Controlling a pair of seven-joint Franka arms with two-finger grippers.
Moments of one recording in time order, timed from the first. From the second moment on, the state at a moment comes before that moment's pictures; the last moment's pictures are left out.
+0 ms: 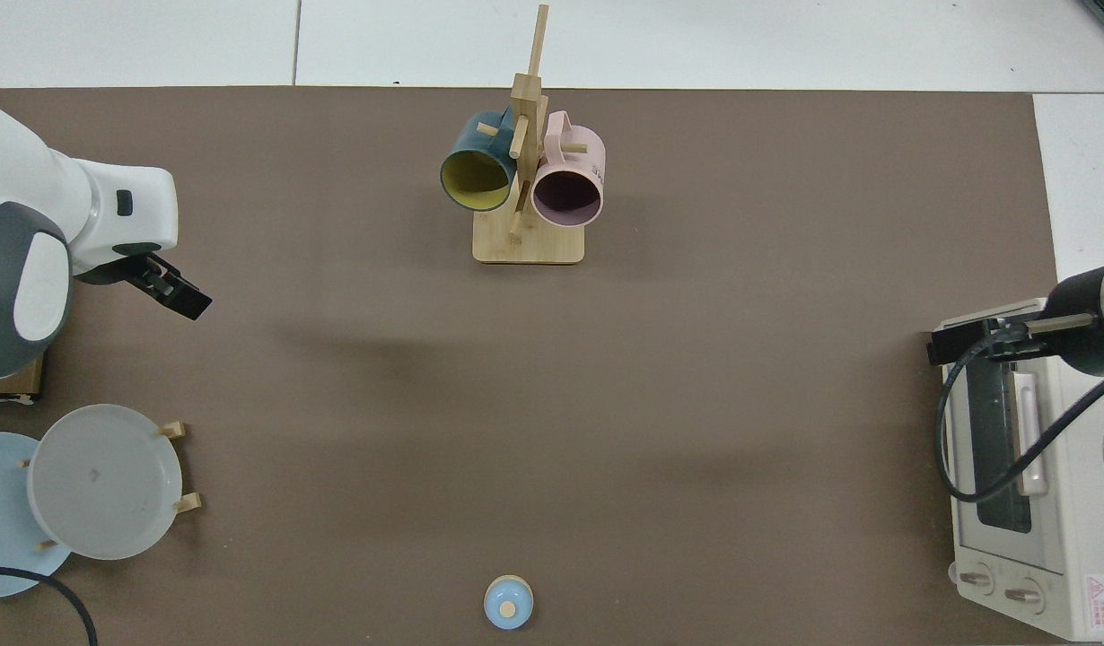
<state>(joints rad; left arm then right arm) -0.11 0.20 0.07 -1.65 0.08 1.82 0.60 0.13 -0.10 -0.11 -1.74 0.00 1.59 -0.04</state>
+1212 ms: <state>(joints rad) -0.11 0.05 0.01 -1.57 0.08 1.66 0.13 0.13 -0.10 -0.11 -1.74 0.00 1.59 -0.04</state>
